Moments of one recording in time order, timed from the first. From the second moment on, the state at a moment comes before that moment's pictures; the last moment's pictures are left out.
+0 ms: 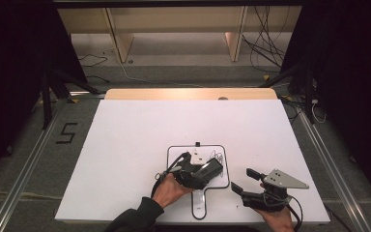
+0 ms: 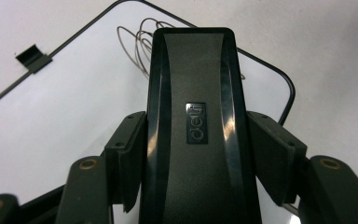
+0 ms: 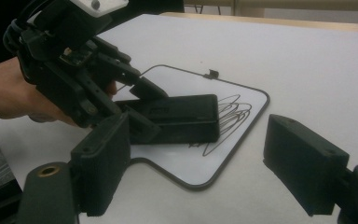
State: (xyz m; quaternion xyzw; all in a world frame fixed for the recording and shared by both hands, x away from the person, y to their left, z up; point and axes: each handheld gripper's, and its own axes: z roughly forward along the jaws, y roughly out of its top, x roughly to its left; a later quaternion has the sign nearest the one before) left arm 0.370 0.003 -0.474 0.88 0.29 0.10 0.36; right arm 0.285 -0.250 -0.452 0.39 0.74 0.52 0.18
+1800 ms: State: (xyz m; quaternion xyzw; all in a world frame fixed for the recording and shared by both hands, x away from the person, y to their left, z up) left arm 0.409 -0.033 -0.471 0.89 0.29 0.10 0.35; right arm 0.286 -0.253 -0.451 0.39 0.74 0.52 0.18
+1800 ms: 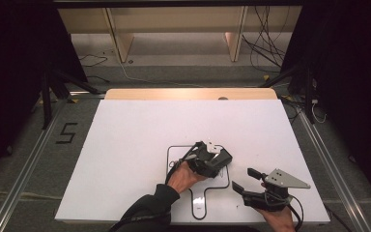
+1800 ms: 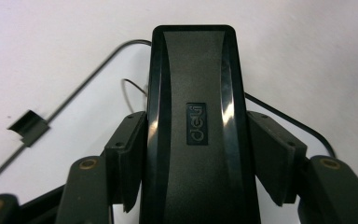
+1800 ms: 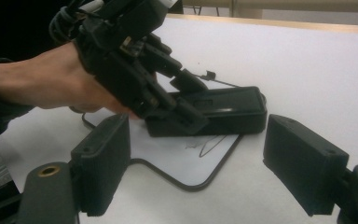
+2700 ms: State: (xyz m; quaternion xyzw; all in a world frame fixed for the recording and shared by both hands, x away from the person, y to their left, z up) left arm 0.413 -0.051 -0.472 0.88 0.29 0.11 0.35; right arm 0.286 -0.254 -0.451 0.39 0.74 0.52 0.18
